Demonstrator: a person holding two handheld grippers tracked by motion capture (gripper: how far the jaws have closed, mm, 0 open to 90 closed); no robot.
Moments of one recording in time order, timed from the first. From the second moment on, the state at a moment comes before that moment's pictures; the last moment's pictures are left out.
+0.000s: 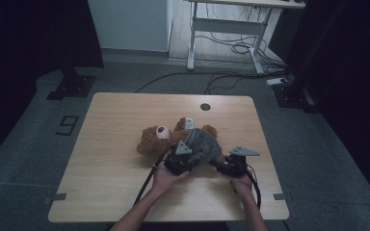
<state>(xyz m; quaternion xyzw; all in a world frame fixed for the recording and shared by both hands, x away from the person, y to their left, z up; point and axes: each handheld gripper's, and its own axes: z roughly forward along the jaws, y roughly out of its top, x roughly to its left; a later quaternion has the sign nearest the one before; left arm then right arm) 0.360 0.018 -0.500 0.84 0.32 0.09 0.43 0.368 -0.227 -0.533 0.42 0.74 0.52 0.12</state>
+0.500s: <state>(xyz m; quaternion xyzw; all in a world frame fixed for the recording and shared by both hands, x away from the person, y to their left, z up) 0.357 0.026 -0.531 0.86 0.33 0.05 0.38 0.368 -0.227 -0.534 0.42 0.74 0.52 0.12</state>
